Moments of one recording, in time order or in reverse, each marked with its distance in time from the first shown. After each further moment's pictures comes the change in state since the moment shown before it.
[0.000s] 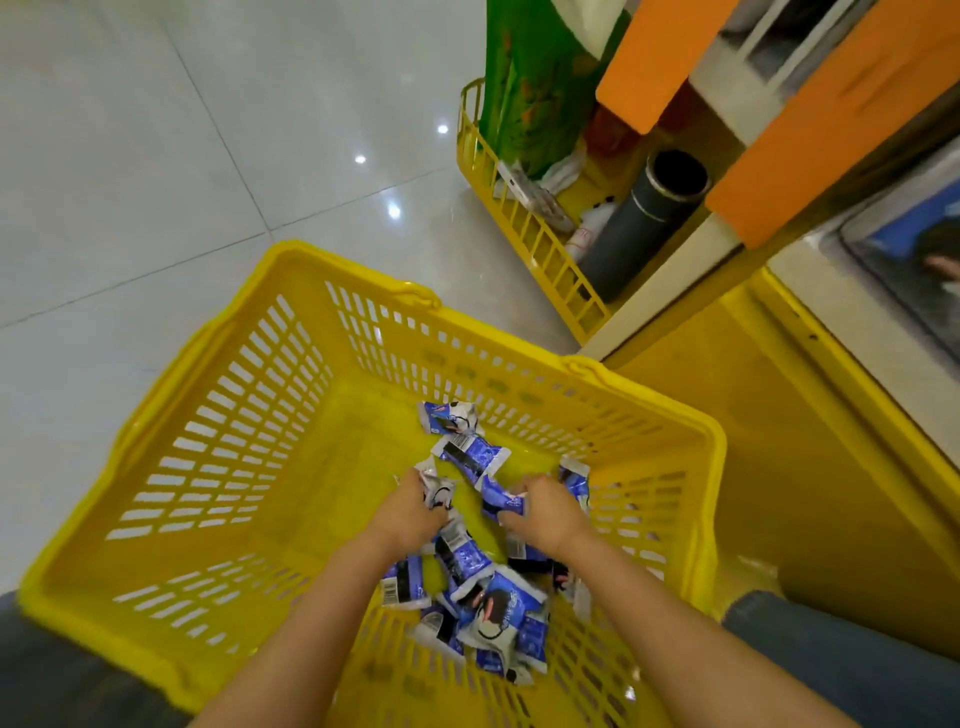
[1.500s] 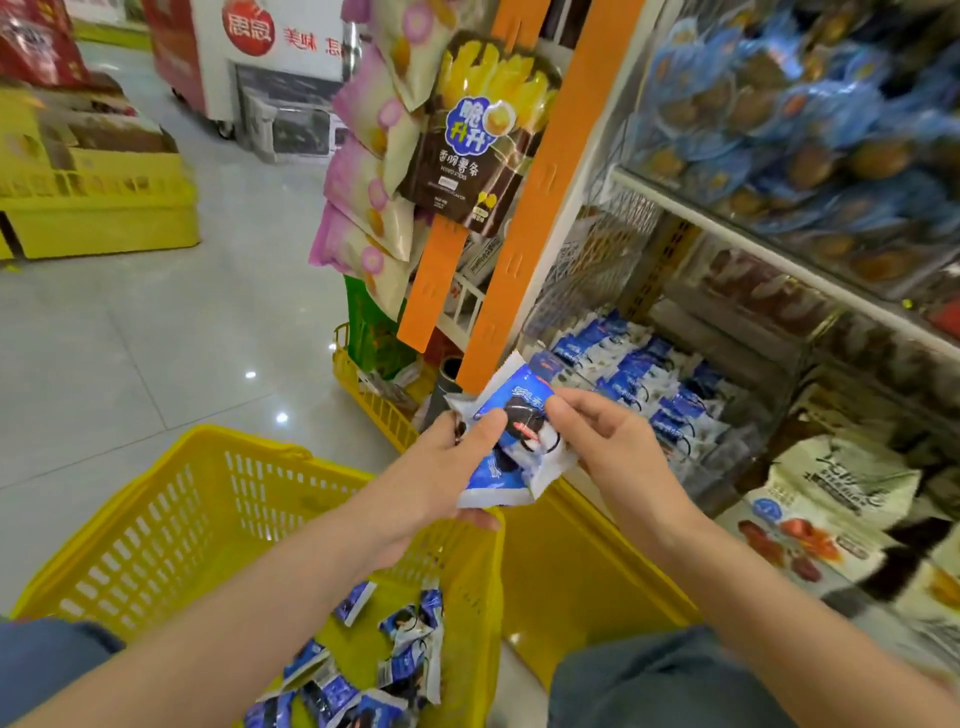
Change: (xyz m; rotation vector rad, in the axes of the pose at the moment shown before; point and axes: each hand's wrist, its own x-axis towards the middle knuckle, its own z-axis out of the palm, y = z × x) left_hand -0.274 0.213 -0.018 -0.538 -0.214 0.752; right_hand -0.309 -0.041 -0.209 0.981 0.699 -0.502
